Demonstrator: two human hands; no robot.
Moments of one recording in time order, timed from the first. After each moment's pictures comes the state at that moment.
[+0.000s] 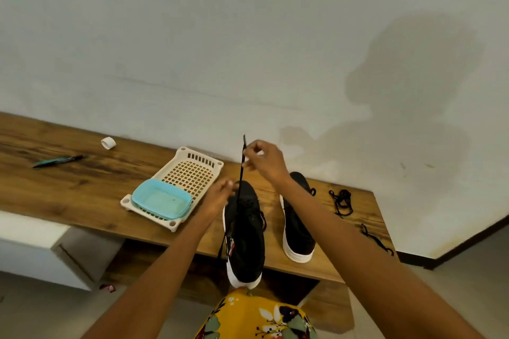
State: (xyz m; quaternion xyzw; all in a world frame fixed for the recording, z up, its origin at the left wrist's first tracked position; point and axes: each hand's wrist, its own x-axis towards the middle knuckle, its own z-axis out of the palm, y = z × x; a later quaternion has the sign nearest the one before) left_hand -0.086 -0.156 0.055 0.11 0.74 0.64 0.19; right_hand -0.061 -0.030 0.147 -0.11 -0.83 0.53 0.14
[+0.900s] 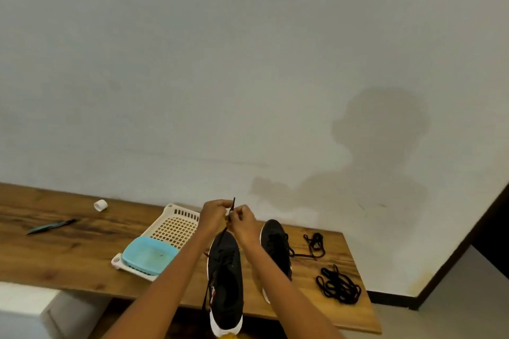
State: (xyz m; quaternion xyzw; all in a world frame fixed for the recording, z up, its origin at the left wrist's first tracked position) left_hand -0.070 -0.132 0.175 0.10 0.79 0.60 0.11; right_hand -0.006 -0.063 0.165 -0.21 -0.78 0.56 0.16
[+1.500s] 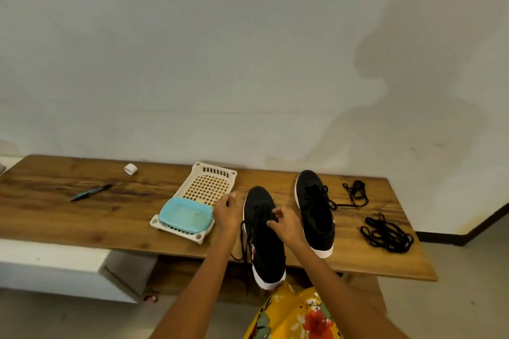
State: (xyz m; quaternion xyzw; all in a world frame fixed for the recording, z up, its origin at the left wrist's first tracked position) left_hand -0.072 -0.159 0.073 -0.04 0.79 0.61 0.02; right_hand -0.003 -0.033 0.032 -0.30 -0.85 0.44 0.02
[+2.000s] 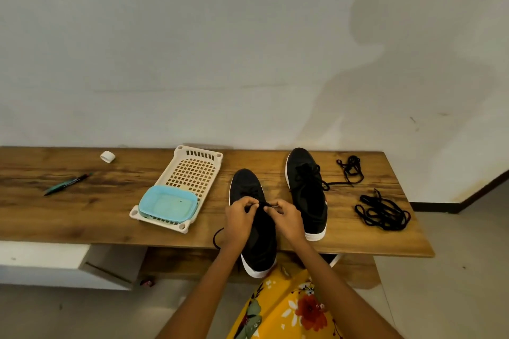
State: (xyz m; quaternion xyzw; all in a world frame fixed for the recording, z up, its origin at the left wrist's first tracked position) left_hand -0.052 -0.123 0.013 0.19 0.88 0.43 0.07; right_hand 0.007 -0.005 -0.024 -0.29 -0.80 0.53 0.09
